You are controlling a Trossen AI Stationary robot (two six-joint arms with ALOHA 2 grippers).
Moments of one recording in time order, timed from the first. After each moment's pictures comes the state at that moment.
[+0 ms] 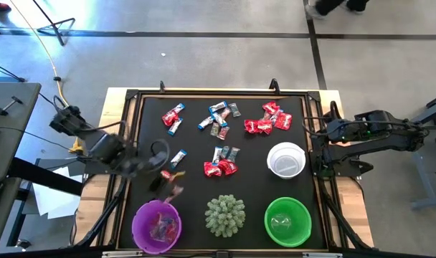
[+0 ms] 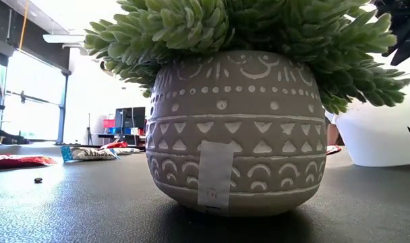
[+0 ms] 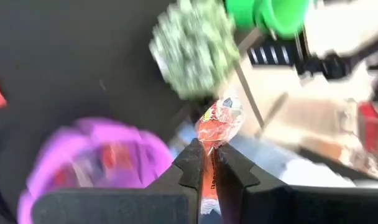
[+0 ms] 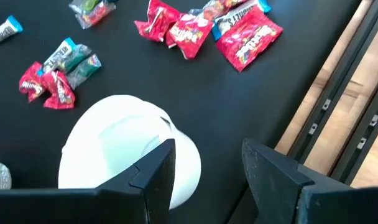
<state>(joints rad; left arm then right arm) -0.59 1.32 1.49 -1.02 -0.06 -1.52 0.07 0.56 0.96 -1.50 0.33 1.08</state>
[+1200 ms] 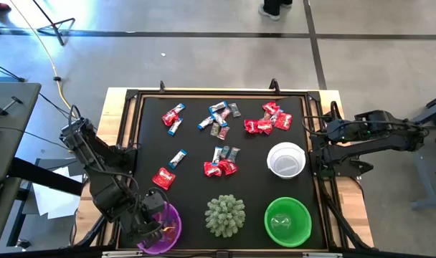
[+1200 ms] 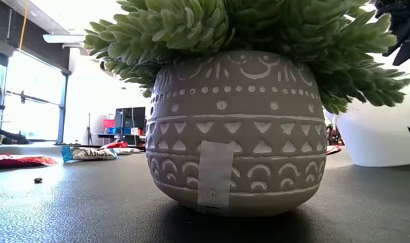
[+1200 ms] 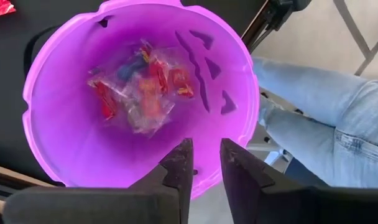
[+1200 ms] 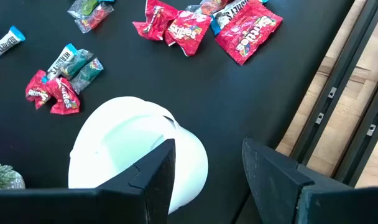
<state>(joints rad) -0.89 1.56 1.49 -1.11 -0.03 -1.54 0.07 0.56 0.96 -1.50 0.32 1.15</state>
